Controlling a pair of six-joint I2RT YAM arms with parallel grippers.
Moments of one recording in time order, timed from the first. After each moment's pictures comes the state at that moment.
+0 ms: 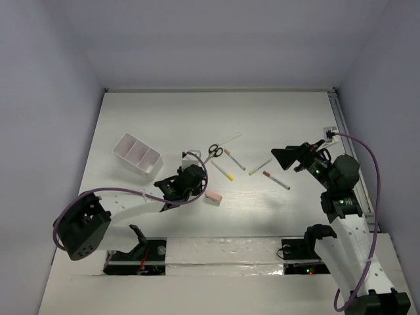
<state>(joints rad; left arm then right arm) -0.90 1.28 0.56 -0.11 -0.44 -0.63 0.06 0.60 0.51 0.12 -0.55 0.60</state>
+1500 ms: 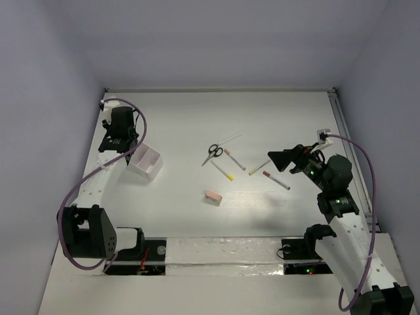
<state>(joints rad) -0.06 1.28 1.00 -0.31 -0.50 -0.36 0.13 0.62 0.47 0.11 -0.47 0.57</state>
